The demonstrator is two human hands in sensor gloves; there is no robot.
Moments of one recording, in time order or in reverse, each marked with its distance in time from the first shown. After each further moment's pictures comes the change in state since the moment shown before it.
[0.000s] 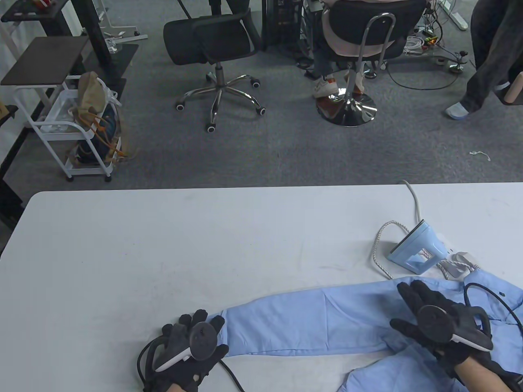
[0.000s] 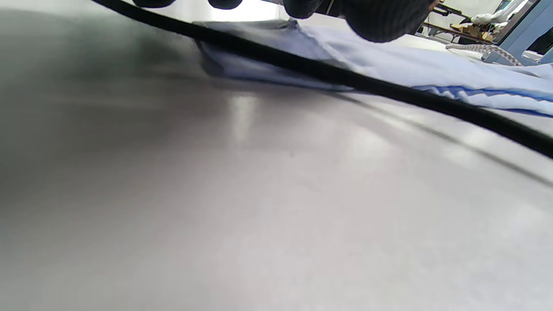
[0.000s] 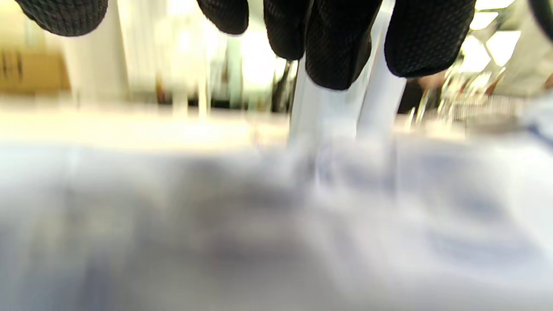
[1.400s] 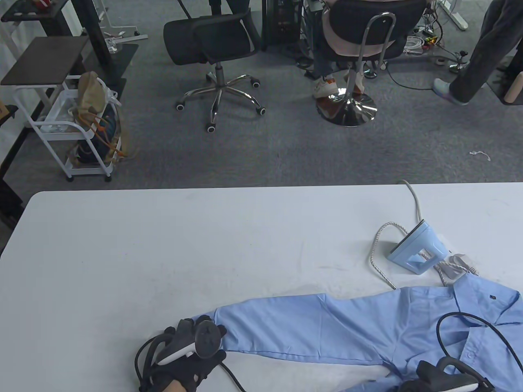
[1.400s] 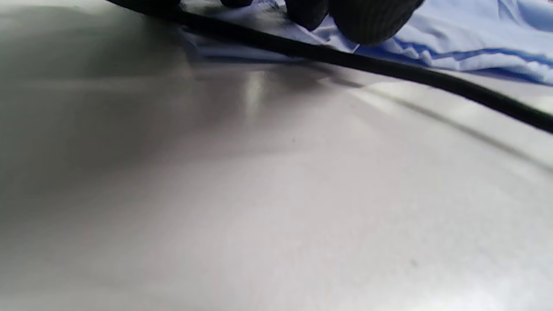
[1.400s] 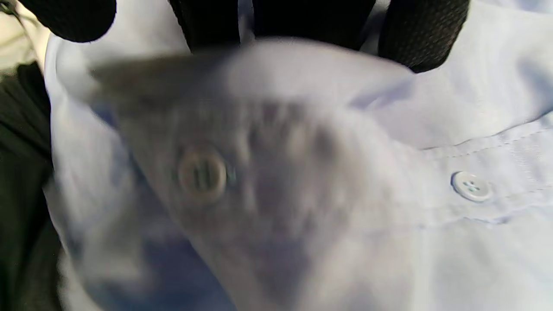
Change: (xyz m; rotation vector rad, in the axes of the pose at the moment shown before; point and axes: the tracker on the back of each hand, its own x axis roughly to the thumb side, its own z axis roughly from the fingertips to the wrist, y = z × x) left_hand 0.002 0.003 -0.005 -0.146 -0.017 -0.036; right_hand 0.082 0.025 0.094 1.002 -0.560 0.140
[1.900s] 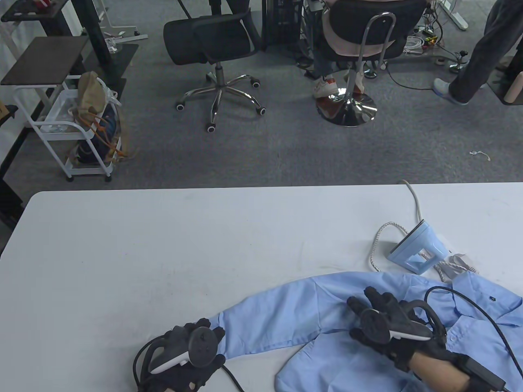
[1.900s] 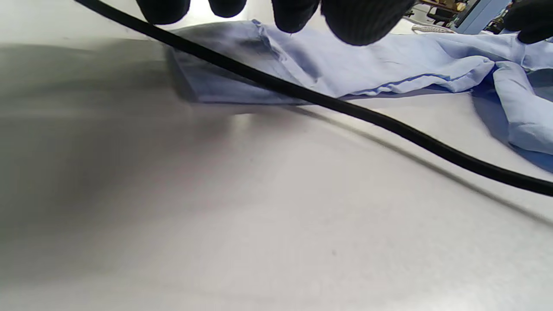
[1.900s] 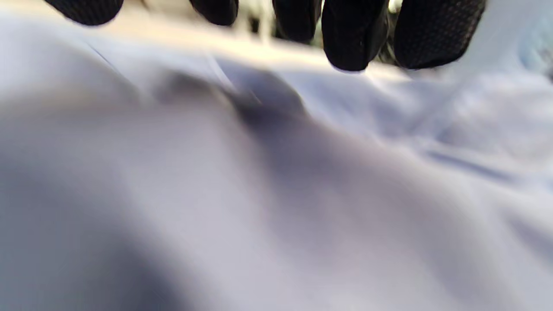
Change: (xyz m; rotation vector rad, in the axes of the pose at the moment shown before) left_hand 0.011 0.004 0.020 0.055 -0.066 -0.007; right_hand -0.025 -0.070 -0.069 -0.572 0.274 0.109
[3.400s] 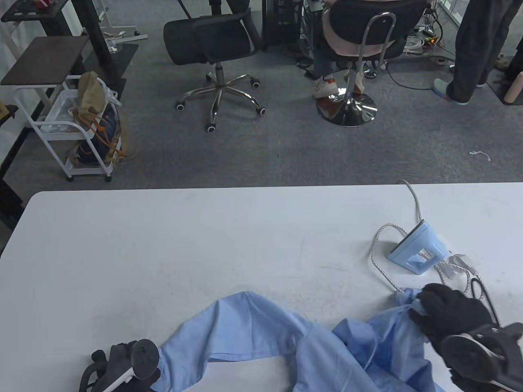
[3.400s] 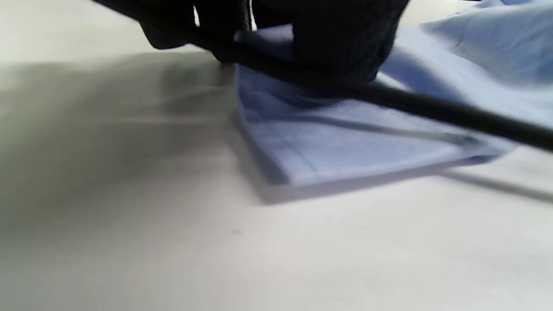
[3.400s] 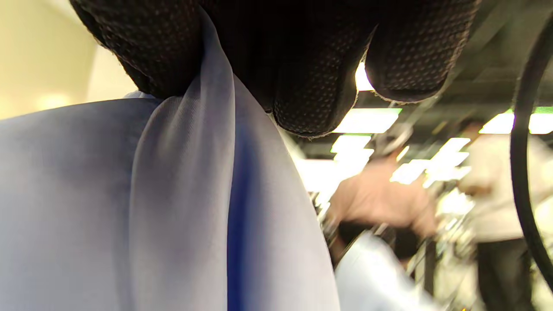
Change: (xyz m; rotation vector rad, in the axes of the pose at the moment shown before) left_hand -0.092 -0.019 0.059 0.018 0.321 0.014; right_hand -0.049 -0.143 0.145 -0.722 0.422 0.061
